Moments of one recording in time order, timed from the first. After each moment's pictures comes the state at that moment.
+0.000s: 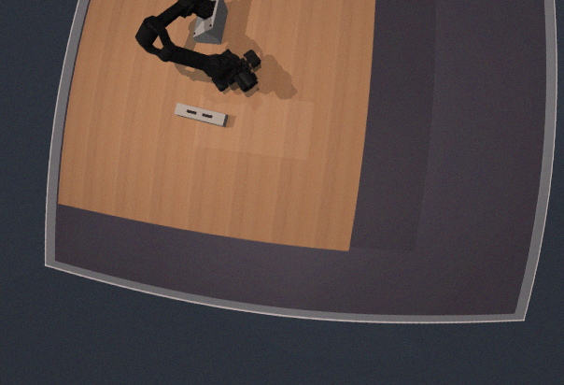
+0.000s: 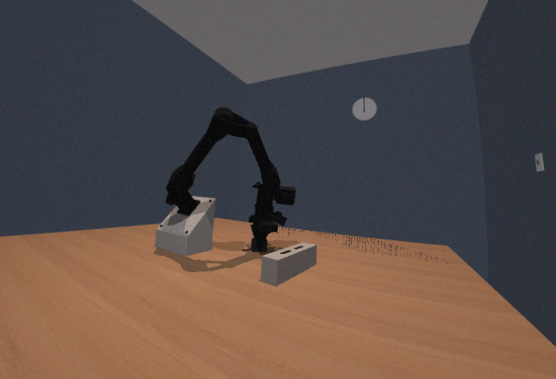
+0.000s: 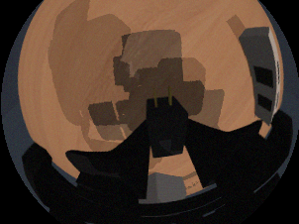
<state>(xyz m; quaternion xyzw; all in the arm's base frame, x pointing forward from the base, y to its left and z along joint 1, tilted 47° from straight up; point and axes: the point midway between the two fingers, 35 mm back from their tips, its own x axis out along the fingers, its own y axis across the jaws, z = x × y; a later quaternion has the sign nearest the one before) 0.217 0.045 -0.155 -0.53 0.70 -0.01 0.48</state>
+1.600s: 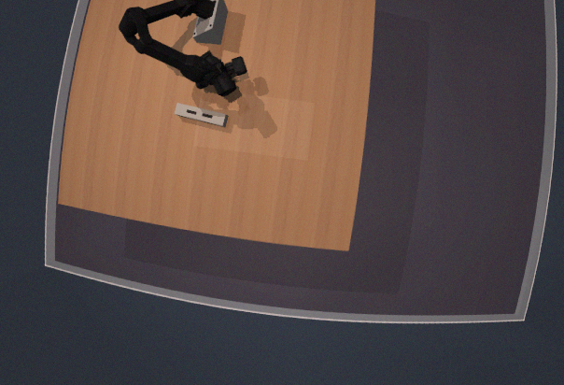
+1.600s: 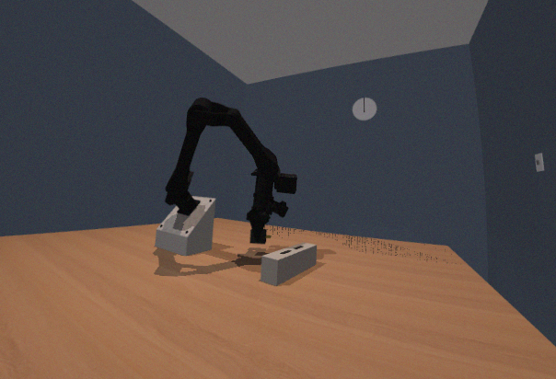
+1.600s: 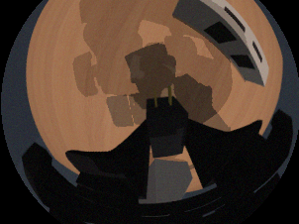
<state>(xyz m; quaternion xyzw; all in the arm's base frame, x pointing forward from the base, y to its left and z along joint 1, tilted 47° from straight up) 0.241 0.042 -0.093 -0.43 0.70 -0.11 0.56</state>
